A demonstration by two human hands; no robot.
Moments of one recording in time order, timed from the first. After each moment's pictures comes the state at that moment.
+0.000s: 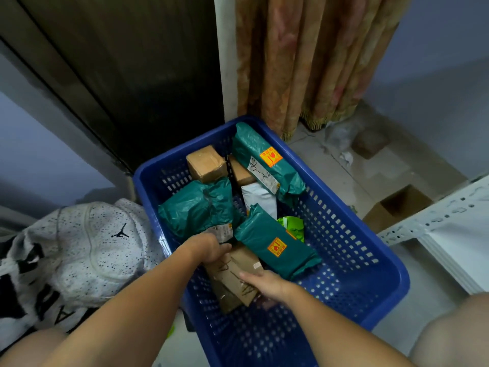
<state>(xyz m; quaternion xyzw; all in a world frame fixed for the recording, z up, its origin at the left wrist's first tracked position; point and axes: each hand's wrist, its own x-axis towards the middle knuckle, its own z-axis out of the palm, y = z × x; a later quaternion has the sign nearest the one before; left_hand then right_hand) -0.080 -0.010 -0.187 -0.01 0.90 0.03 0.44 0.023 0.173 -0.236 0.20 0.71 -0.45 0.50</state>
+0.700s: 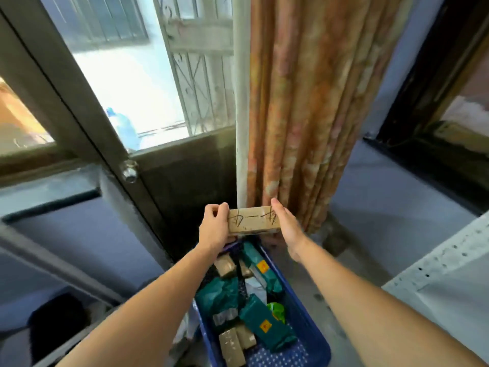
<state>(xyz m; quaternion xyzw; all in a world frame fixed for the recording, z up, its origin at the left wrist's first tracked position) -0.119 0.045 0.406 -0.21 0.74 0.64 0.06 -0.116 0.228 0.398 0.16 0.70 -0.68 0.13</state>
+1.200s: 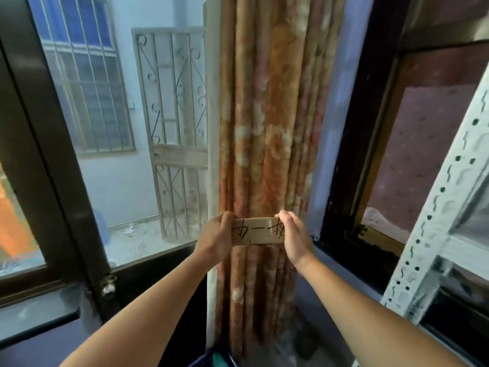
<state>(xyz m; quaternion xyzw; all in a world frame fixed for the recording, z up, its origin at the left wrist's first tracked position) -0.133 0.111 0.748 0.08 0.83 0.55 -0.05 -0.108 0.300 0.736 0.04 0.78 -0.60 -0.18</state>
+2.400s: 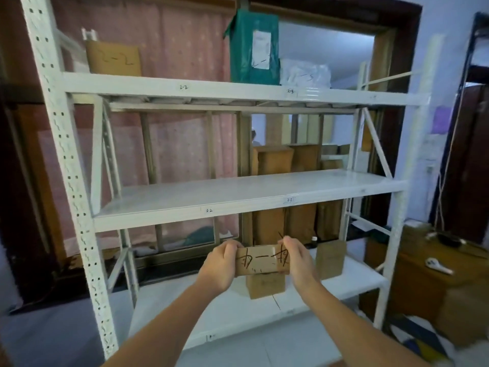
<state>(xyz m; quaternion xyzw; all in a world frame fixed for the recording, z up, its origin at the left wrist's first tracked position) 0.359 0.319 0.773 0.64 0.58 0.43 0.27 0.557 0.319 0.771 0.49 0.53 -0.42 -0.55</state>
